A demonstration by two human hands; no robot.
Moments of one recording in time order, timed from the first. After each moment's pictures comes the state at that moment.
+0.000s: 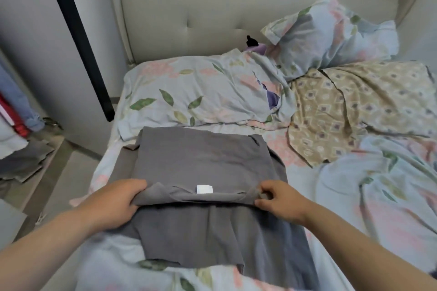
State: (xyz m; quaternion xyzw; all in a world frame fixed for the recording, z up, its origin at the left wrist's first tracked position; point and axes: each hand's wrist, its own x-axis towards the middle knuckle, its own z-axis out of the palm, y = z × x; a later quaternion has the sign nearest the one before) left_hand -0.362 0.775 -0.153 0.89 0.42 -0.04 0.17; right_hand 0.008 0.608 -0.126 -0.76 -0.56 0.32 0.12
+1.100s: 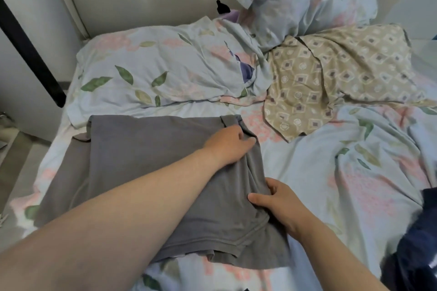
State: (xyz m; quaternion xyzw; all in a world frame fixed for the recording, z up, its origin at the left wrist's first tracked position) left_hand -0.054 0.731 -0.136 0.84 0.38 0.04 0.38; right_hand 0.029 0.543 -0.174 -0.71 -0.24 0.49 0.45
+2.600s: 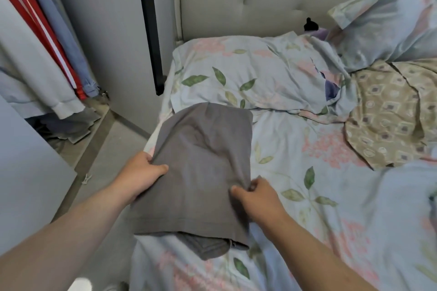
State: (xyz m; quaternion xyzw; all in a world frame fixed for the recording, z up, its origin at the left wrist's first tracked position) left_hand -0.410 0.784 -0.185 0.55 0.69 0.18 0.43; right_hand -0.172 0.654 -0.149 -0.82 -0.35 0.36 0.26
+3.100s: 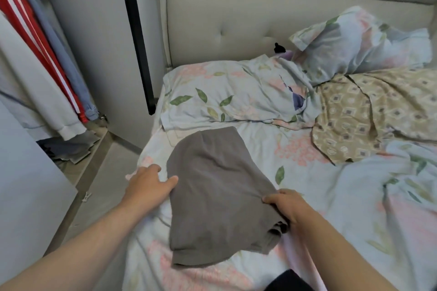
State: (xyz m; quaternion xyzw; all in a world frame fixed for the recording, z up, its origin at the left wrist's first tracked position) left_hand -0.374 0.721 -0.144 0.67 0.67 0.12 0.29; right_hand -0.070 0.591 -0.146 -0.78 -0.18 0.47 0.38
